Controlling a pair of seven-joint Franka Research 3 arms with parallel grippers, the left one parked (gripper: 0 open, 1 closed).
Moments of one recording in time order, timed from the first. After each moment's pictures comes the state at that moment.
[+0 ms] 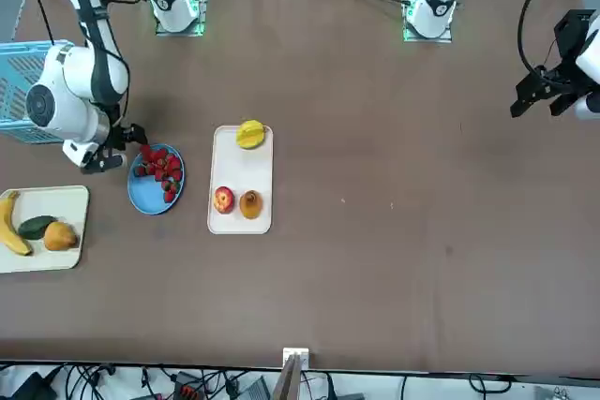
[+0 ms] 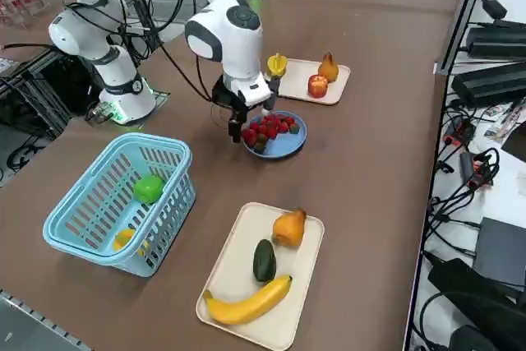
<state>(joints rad) 0.03 0.22 -0.14 -2.26 0.02 2.27 -0.31</state>
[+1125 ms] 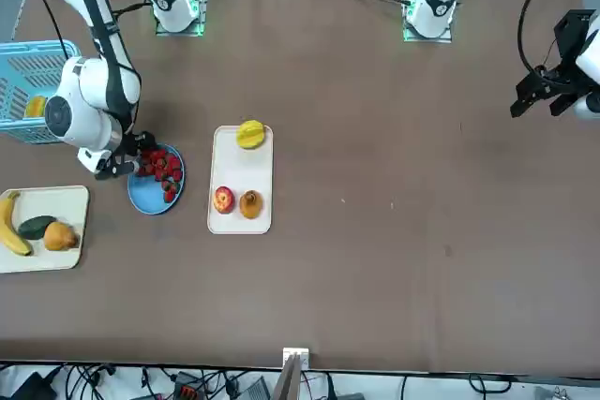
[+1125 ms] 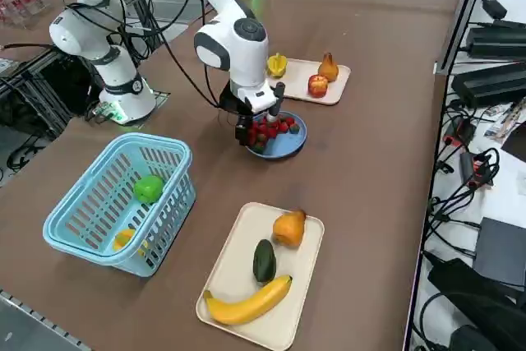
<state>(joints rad) 0.06 0.30 -0.13 -2.26 0.06 2.35 -0.31</state>
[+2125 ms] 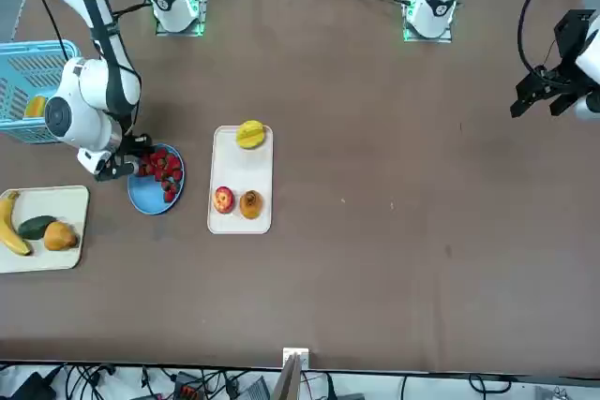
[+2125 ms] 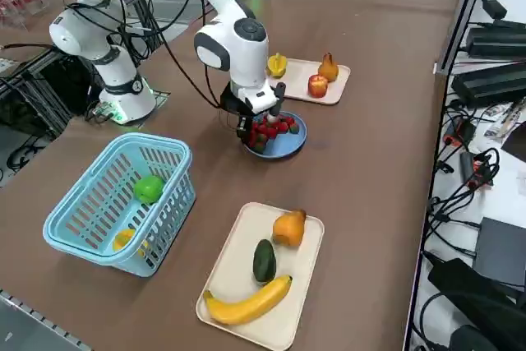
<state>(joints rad) 0.06 0.30 -0.13 -2.25 0.06 2.34 -0.31</state>
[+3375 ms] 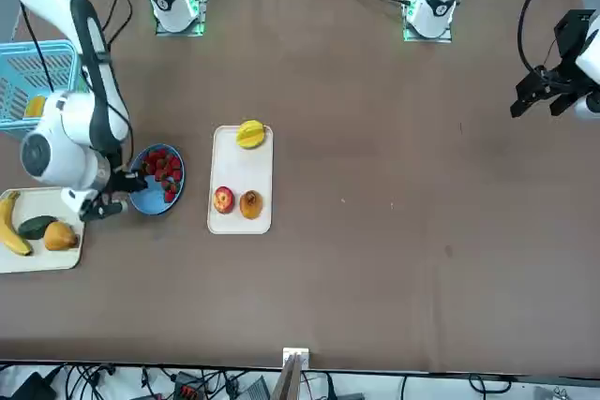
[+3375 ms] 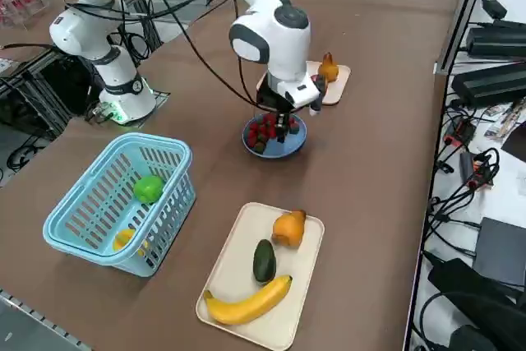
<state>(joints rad) 0.08 0.51 -0.13 -1.85 0.12 2.20 -0.31</state>
